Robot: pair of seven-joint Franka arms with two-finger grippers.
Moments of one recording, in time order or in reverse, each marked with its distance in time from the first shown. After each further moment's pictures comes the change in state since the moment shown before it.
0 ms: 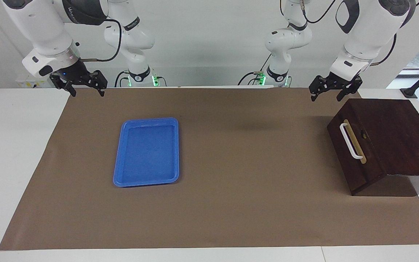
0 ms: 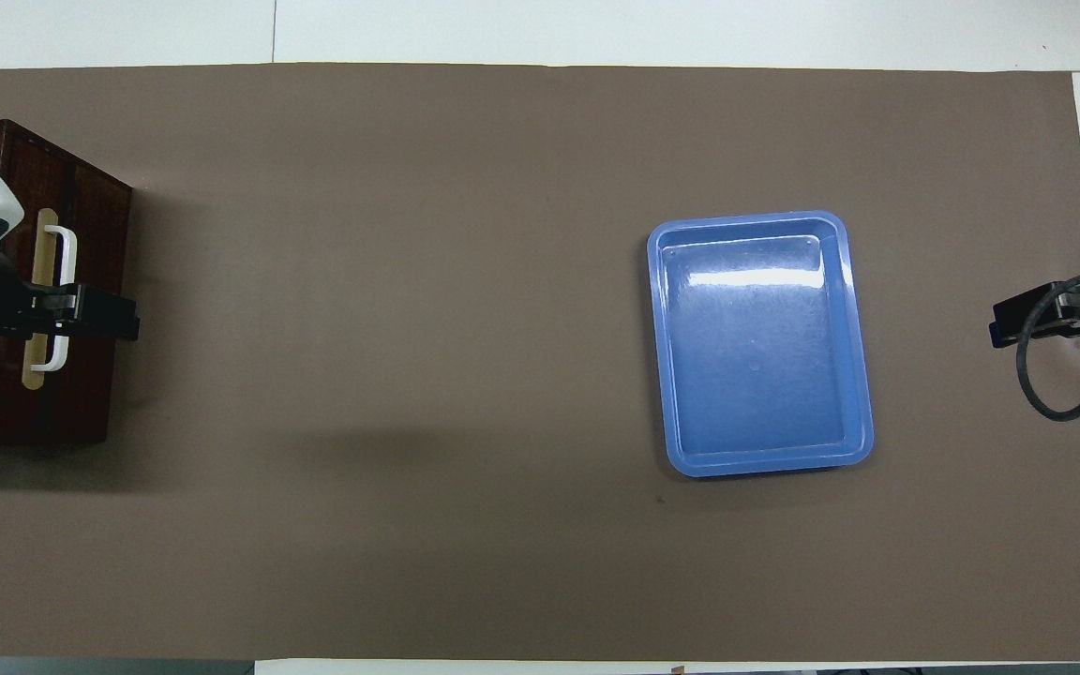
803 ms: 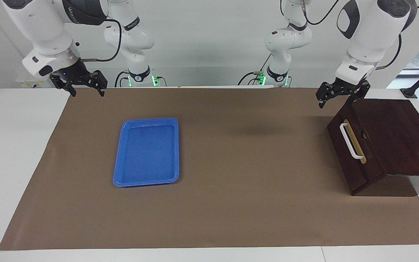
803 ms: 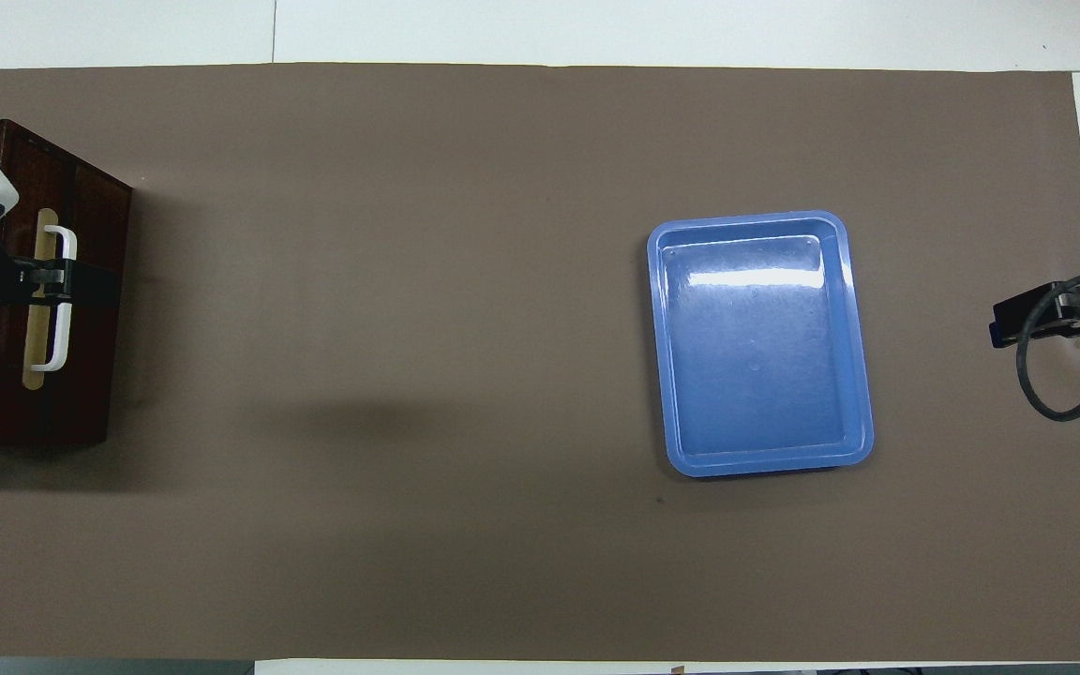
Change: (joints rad) left arm 0.007 0.028 0.009 -0.053 0.119 0.180 0.003; right arm 0.000 0.000 0.000 0.000 0.000 0.000 0.000
